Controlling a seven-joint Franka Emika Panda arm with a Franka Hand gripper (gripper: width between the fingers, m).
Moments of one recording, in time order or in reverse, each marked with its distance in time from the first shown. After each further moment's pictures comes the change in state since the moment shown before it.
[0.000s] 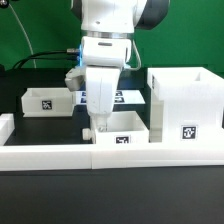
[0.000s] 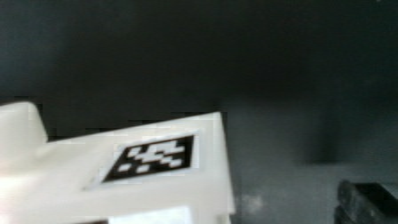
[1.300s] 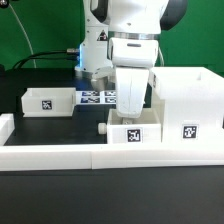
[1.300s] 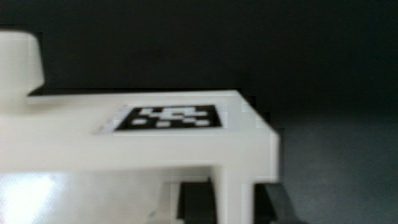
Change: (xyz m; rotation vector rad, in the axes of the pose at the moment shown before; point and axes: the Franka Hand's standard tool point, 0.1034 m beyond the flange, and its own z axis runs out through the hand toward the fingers) arm 0.046 -0.004 -0.001 -0.004 0.003 0.011
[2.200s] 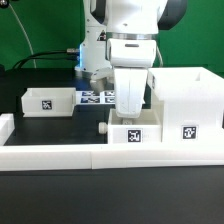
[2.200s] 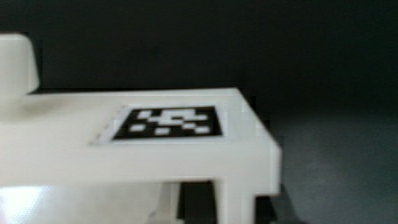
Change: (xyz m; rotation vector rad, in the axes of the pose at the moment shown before) arm 0.000 -0.002 0.001 -0.002 0.023 0.000
